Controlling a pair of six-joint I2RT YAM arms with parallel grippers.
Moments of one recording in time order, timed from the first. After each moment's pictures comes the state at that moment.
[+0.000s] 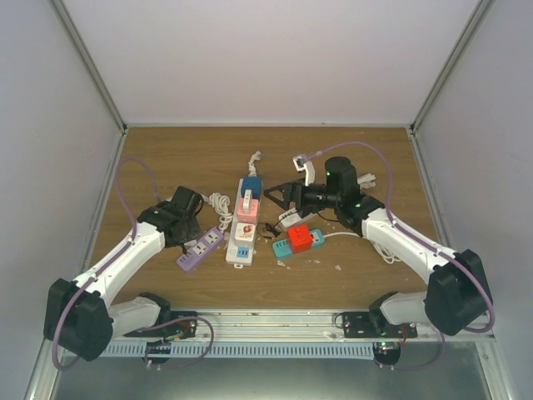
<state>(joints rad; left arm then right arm) -0.38 1.15 0.80 -0.87 -0.24 -0.75 0.53 1.33 0.92 0.03 -0.65 0.51</state>
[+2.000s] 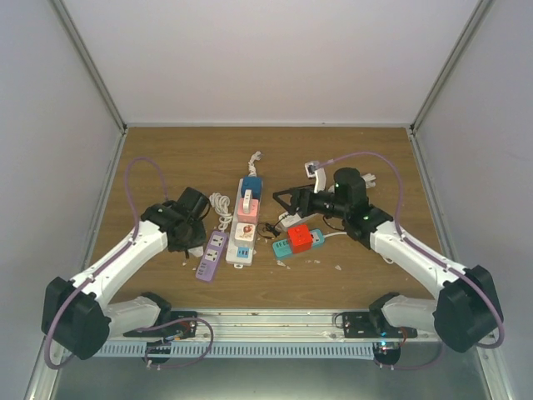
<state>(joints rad) -0.45 1.15 0.84 -1.03 -0.16 -0.77 0.52 1.23 0.79 0.07 -0.55 0.53</state>
